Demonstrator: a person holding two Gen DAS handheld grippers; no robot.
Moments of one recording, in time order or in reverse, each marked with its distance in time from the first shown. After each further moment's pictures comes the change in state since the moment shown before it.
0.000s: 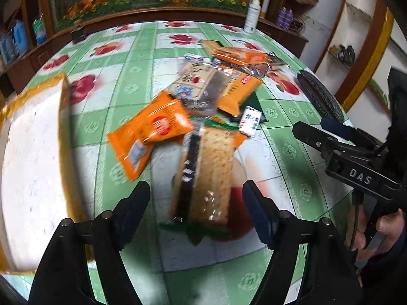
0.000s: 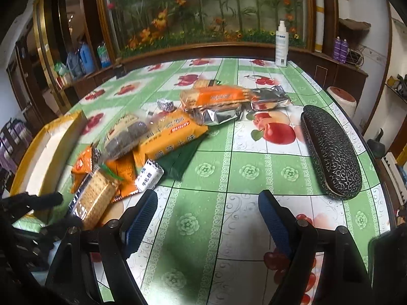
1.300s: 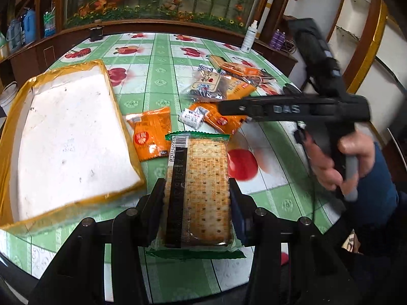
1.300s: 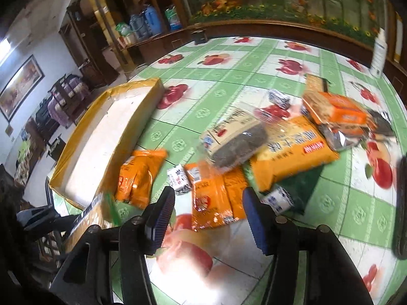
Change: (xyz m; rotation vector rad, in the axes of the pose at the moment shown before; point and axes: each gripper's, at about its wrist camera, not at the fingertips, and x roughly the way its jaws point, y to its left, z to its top) left arm -0.066 0.052 -0.060 -0.079 -0.102 -0.118; right arm 0.039 0.109 0.037 -0.267 0.207 0.322
